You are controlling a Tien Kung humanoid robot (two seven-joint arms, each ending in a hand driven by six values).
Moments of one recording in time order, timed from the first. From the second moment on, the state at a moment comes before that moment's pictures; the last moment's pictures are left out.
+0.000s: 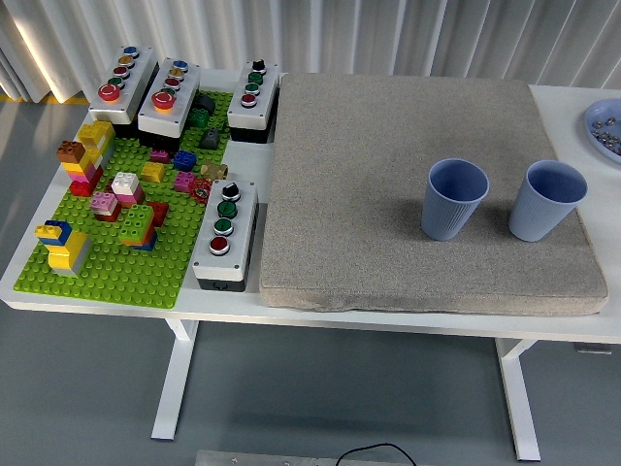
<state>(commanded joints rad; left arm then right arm) -0.07 0.13 -0.66 -0.18 0.53 0.11 0.21 0.50 -0.47 1.48 1.31 -0.69 -0.28 -0.02</state>
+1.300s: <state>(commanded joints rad) -0.07 0.12 -0.70 -0.18 0.59 0.10 0.21 0.05 -0.54 1.57 1.43 -0.92 0.12 -0.09</state>
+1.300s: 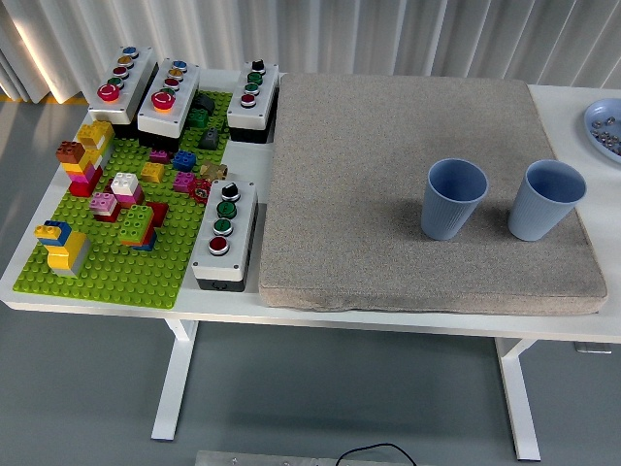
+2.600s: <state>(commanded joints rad) -0.07 0.11 -0.61 -0.18 0.51 0.10 0.21 0.08 -0.36 1.53 1.29 -1.03 0.13 -0.09</state>
